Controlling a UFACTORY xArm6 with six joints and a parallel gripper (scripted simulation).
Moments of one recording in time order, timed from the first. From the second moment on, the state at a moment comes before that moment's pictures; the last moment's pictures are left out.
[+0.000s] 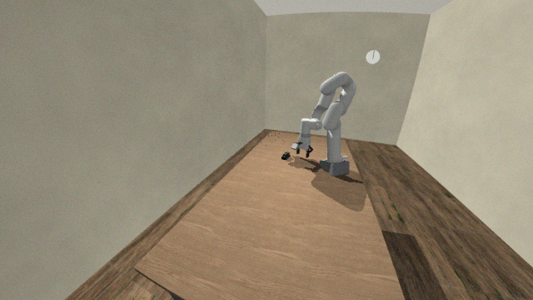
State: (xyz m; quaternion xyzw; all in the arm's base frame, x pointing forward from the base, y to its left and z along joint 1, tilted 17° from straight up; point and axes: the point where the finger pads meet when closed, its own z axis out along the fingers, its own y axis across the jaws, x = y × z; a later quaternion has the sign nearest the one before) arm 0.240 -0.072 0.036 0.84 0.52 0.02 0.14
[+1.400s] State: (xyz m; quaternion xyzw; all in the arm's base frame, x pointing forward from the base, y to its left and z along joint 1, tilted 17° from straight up) arm 0.243 -0.037 0.064 0.90 0.40 0.04 0.14
